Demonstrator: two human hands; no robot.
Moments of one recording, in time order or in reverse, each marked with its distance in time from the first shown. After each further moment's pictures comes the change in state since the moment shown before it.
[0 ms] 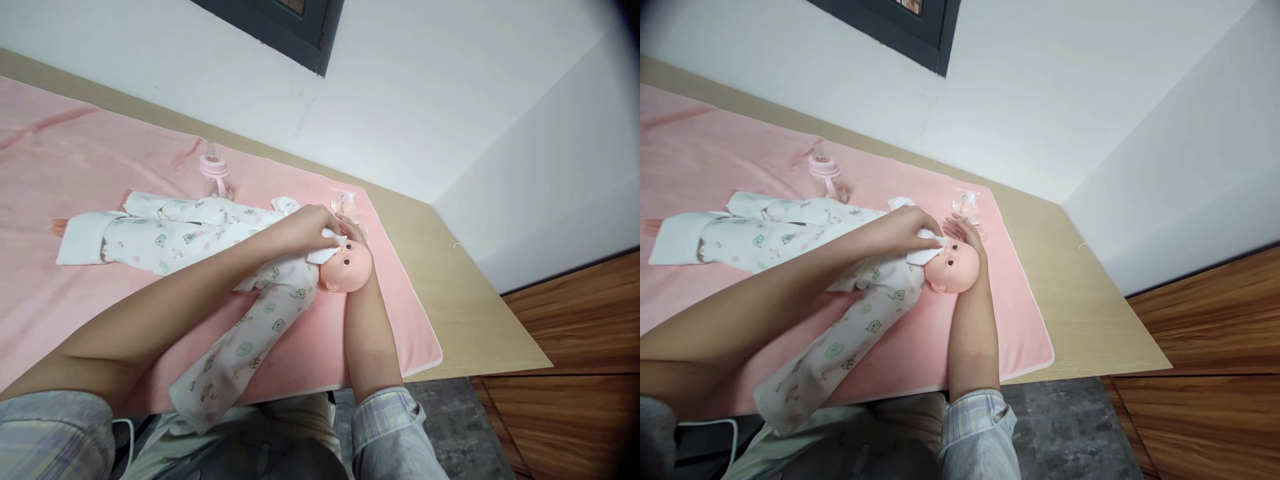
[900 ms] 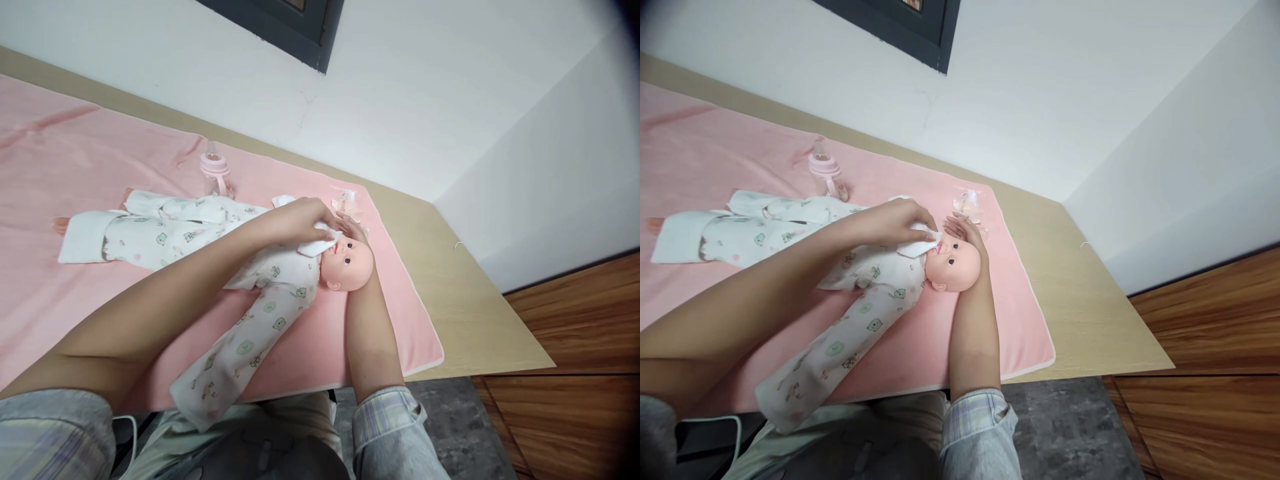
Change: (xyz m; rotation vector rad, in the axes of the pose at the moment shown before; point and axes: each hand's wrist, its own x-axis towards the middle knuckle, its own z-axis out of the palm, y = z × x) left_hand 0.000 -0.008 -0.015 0.075 -0.070 -0.025; right_hand -0.003 0.005 -0.003 -0.037 0.025 -0.018
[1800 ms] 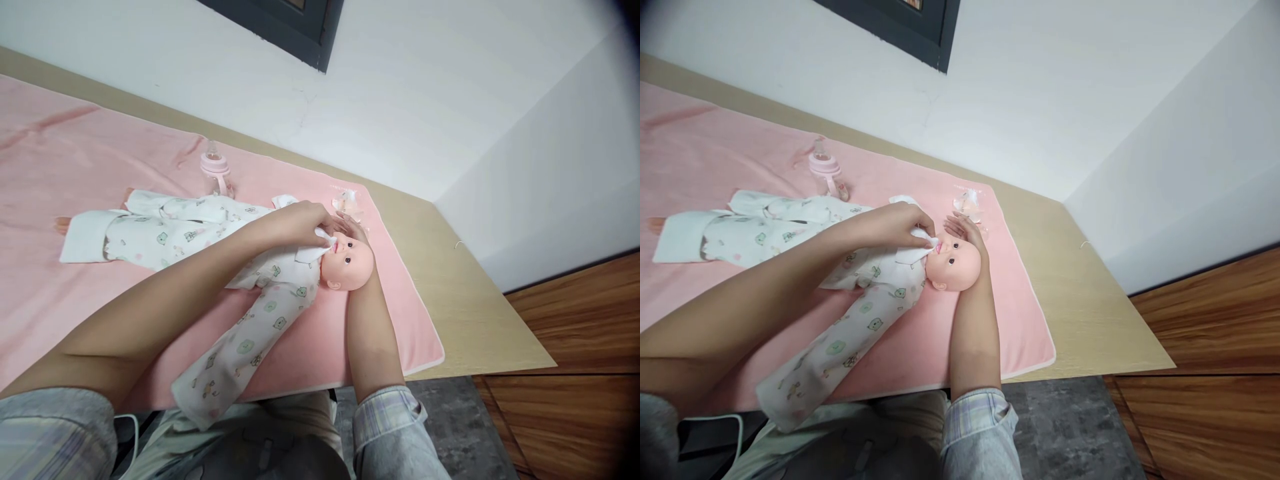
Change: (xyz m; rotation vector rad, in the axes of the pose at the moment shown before) left_hand -0.003 0.000 0.004 0.052 -0.044 -0.009; right_hand 0.012 0.009 -0.007 -0.086 -0.117 -0.030
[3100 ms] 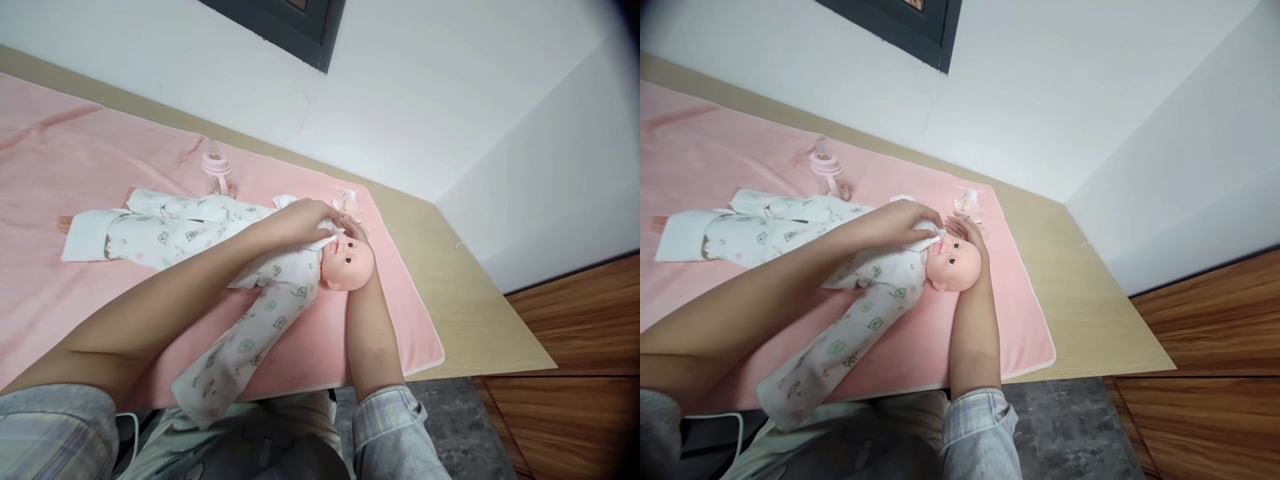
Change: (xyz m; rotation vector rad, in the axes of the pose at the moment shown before) left_hand 0.000 0.008 -0.002 0.007 0.076 -0.003; right_hand -0.013 -0.012 0.007 0.058 0.081 -0.004
